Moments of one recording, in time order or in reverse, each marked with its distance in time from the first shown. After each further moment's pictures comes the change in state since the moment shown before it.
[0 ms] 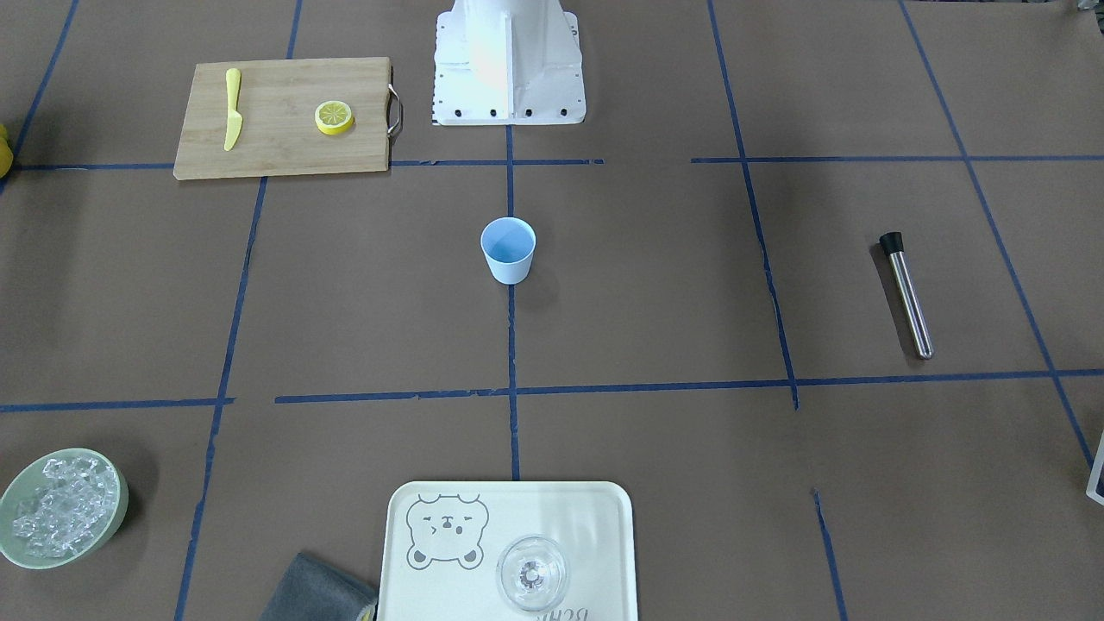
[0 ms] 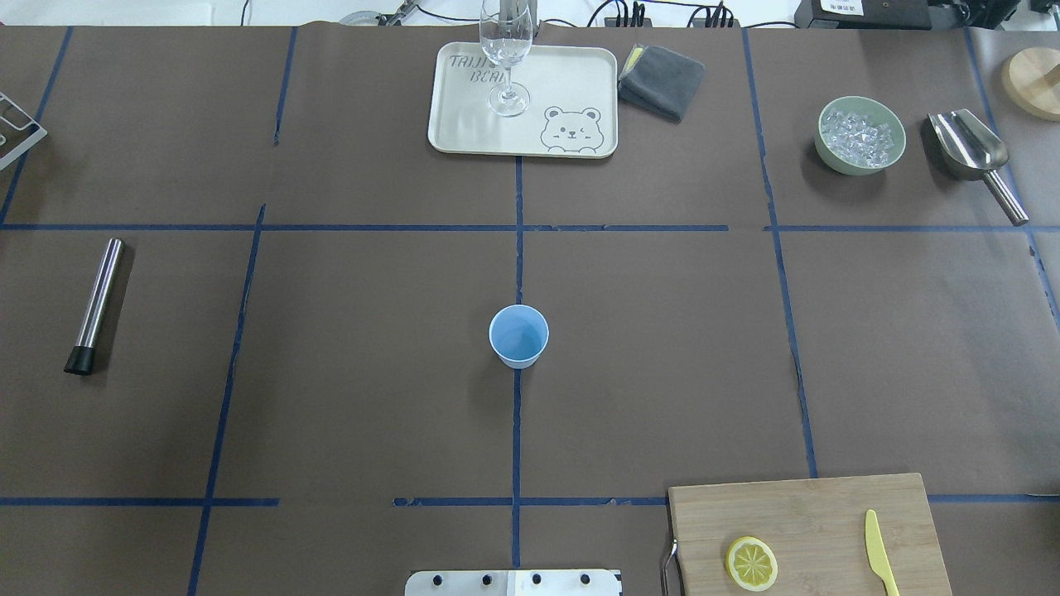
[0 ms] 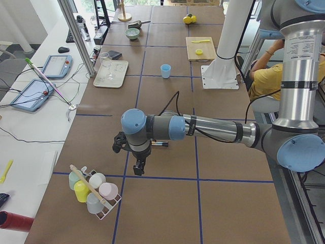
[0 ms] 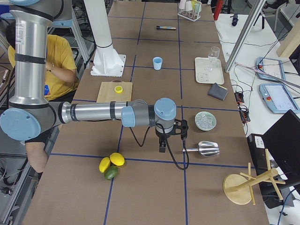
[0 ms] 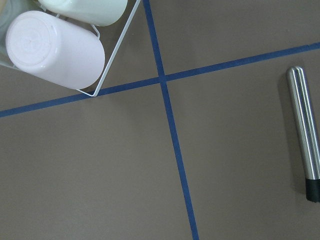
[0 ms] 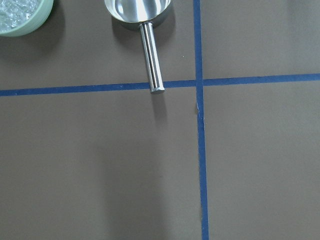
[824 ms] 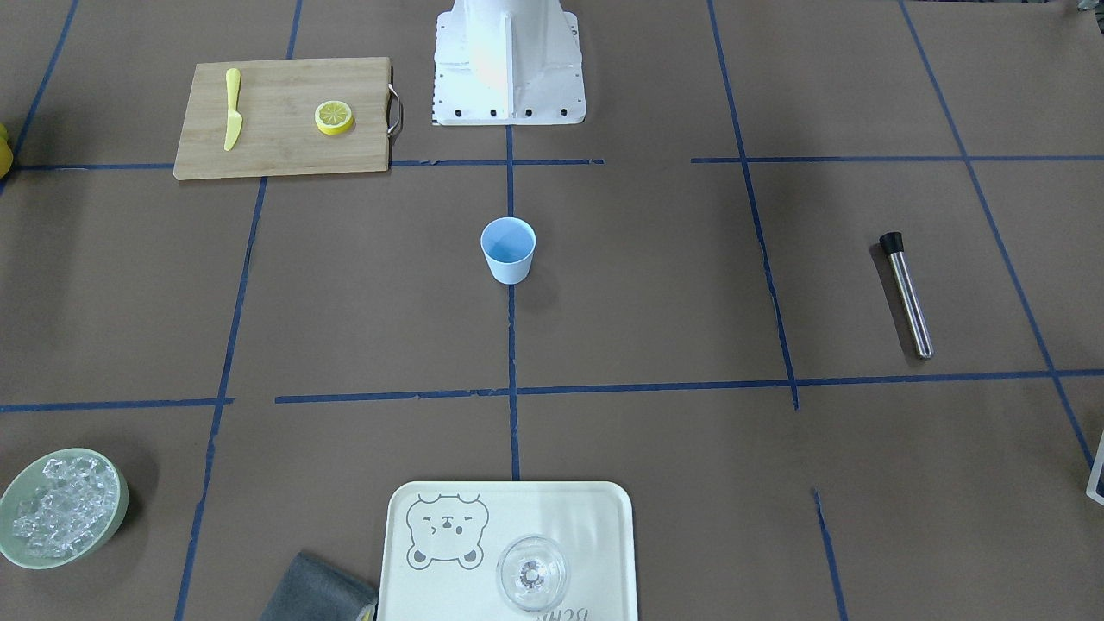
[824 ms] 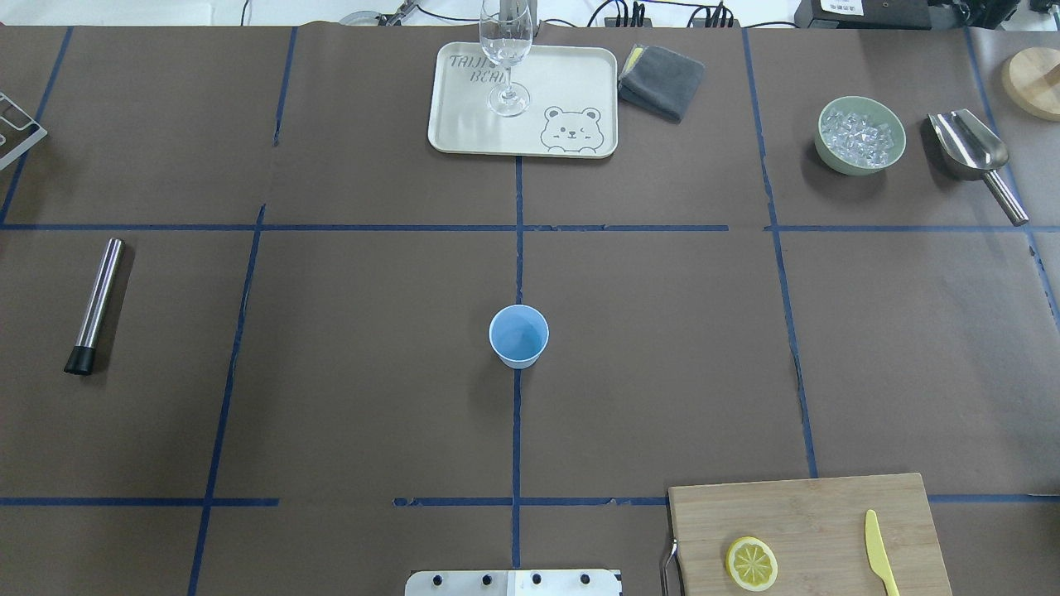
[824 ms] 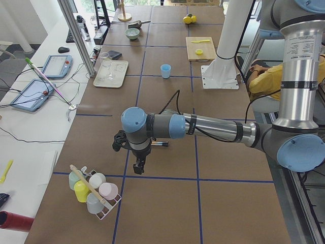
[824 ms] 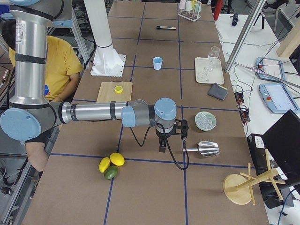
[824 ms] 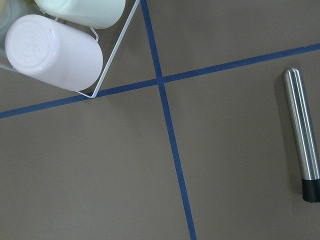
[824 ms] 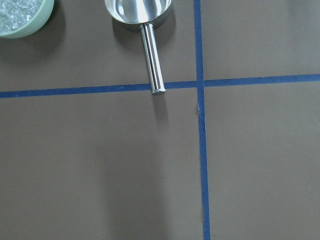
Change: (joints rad) left arm 0.000 0.000 -0.009 0.003 0.000 -0.002; right arm -0.001 0.008 -0.002 0.000 0.001 0.006
